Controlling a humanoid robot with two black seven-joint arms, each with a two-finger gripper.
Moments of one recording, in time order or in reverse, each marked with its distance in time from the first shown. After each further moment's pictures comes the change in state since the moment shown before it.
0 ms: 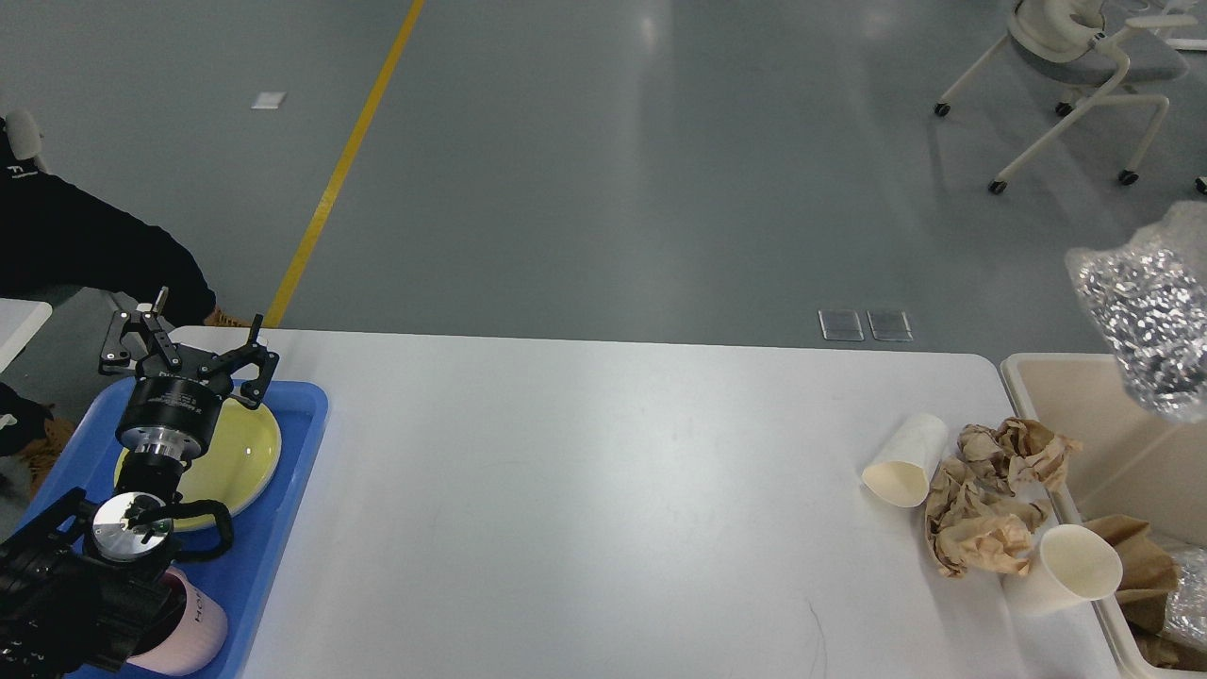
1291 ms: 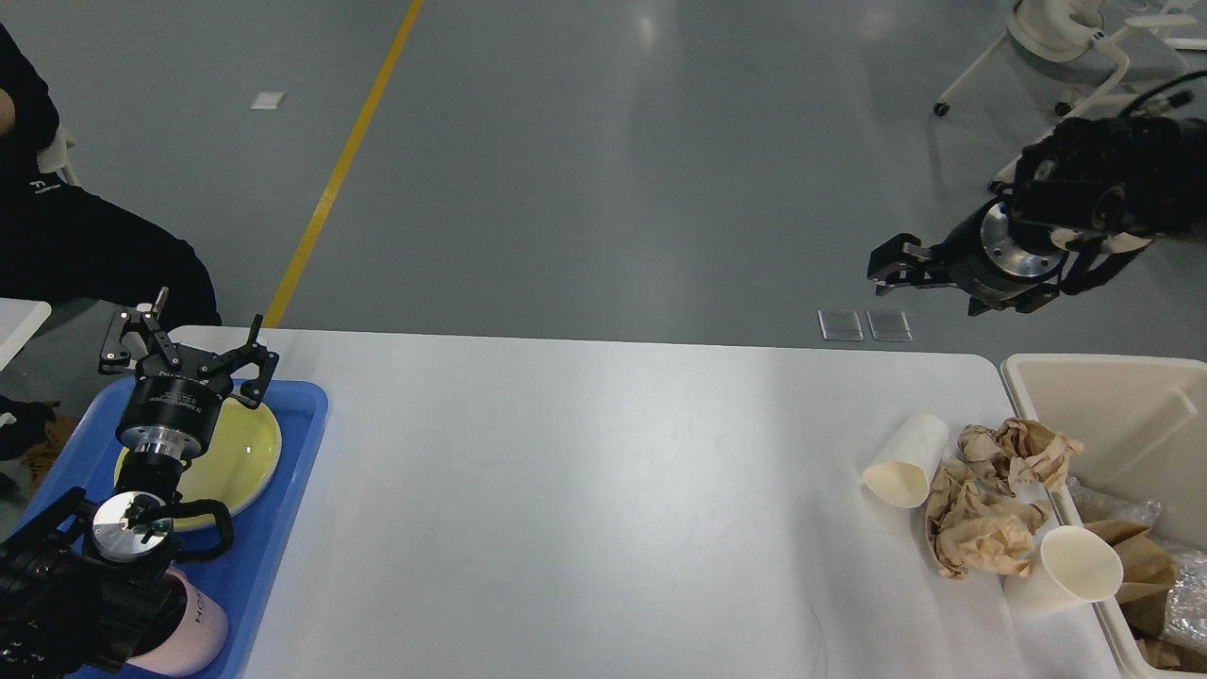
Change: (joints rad) left arm 0.000 0.000 0.000 0.000 0.000 0.000 0.001; right arm 0.608 0.695 -0.436 0.180 -0.098 0.392 0.006
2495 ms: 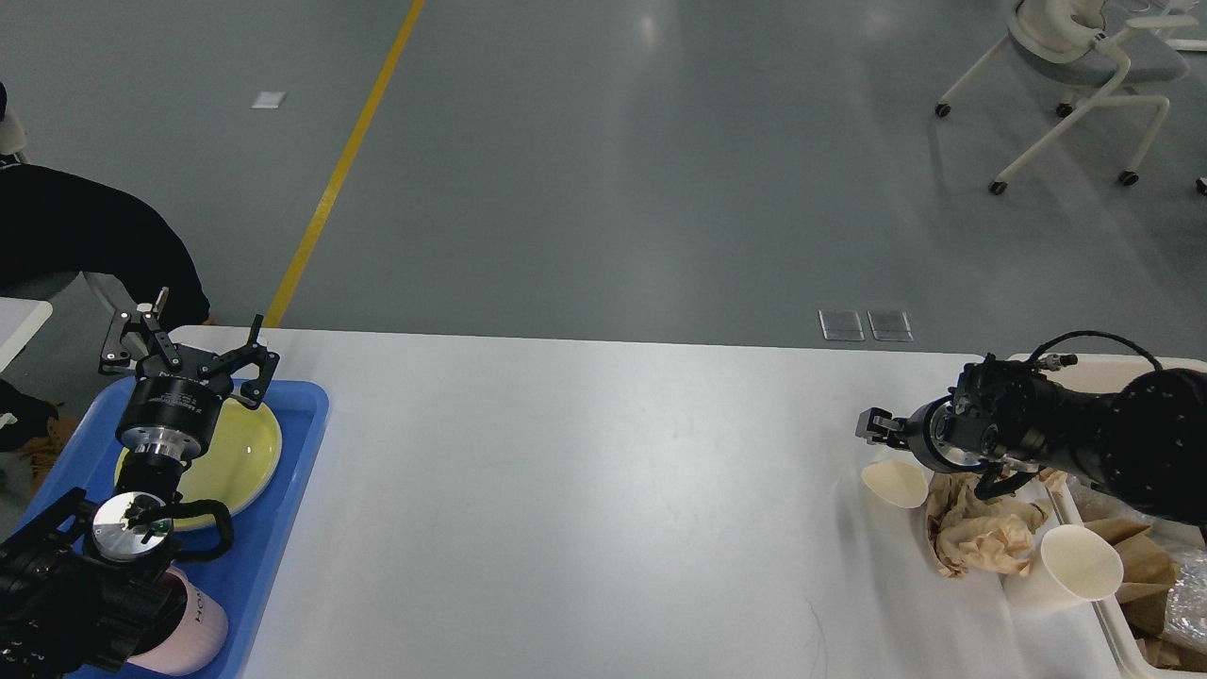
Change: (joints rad) left arm 0.000 0.000 0.000 0.000 0.000 -0.001 -0.001; right arm -0.681 0.054 0.142 -0.348 -0.001 -0.323 -0.014
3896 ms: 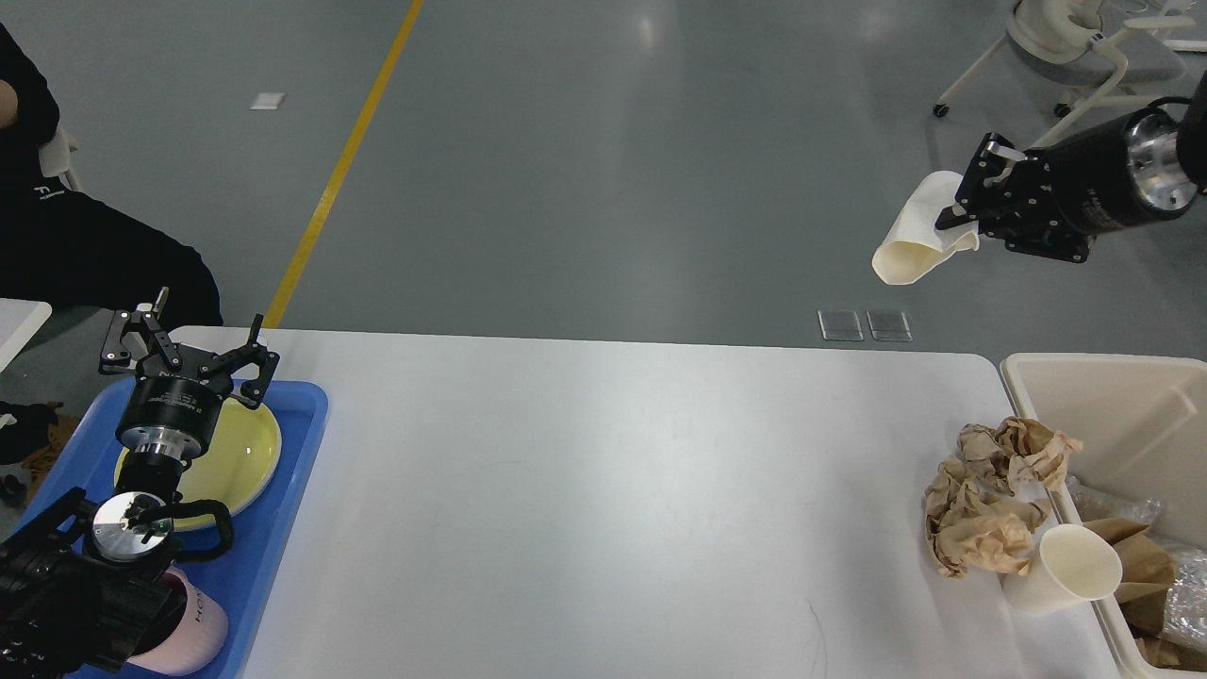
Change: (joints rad) left arm 0.000 0.000 0.000 0.000 0.000 0.000 0.000; right arm 0.780 -0.514 0.155 0.443 0.020 0.402 0.003
